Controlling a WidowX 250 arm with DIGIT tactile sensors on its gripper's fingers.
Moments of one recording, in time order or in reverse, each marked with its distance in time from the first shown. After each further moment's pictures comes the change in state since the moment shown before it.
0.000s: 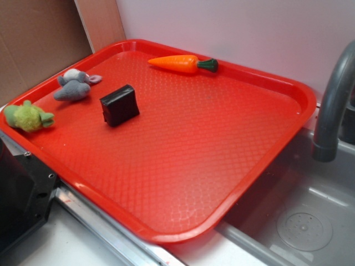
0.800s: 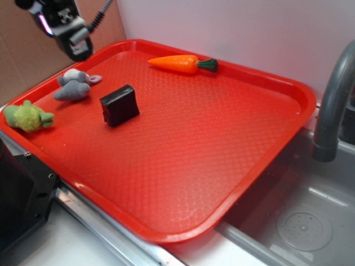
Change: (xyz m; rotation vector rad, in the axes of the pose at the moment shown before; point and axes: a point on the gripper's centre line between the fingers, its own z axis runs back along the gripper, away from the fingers) arm 0.050 -0.004 -0.096 -0.001 -0.025 -0.207
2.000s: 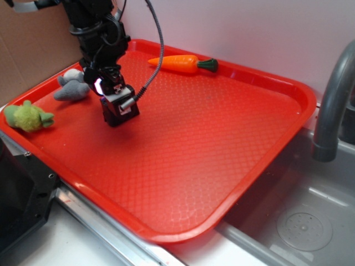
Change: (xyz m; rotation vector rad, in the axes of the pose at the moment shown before) arm 0.010 0.038 -0.107 -0.018 0.067 0.040
